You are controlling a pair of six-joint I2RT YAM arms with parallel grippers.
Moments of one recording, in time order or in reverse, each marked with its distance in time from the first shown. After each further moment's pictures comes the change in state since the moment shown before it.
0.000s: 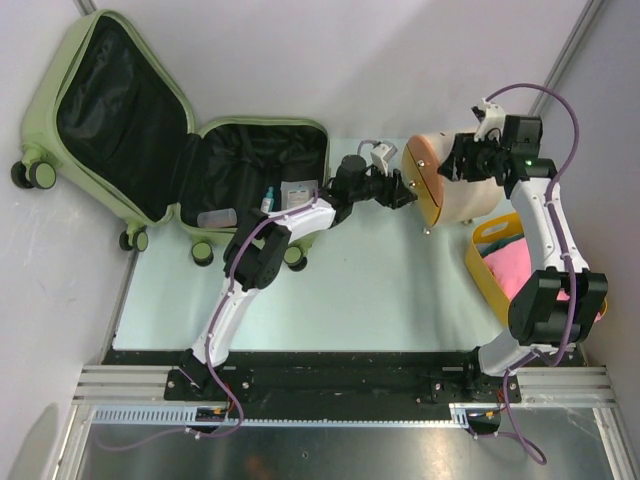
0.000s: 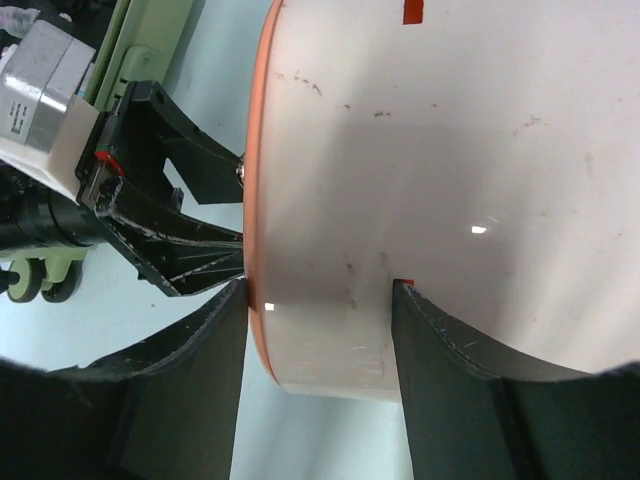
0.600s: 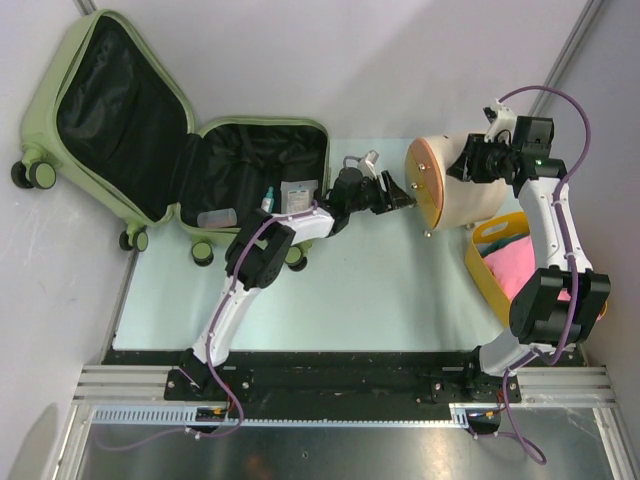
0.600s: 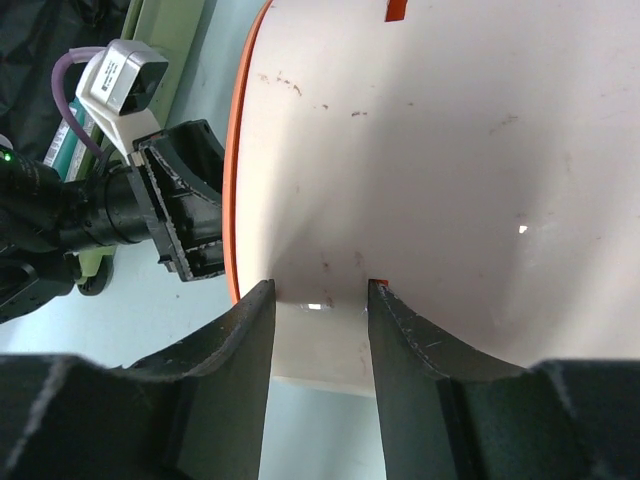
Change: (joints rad) left arm 0.005 0.013 -0.129 0.133 -0.048 -0.629; right arm -0.072 0.008 0.014 -0.051 -0.104 0.039
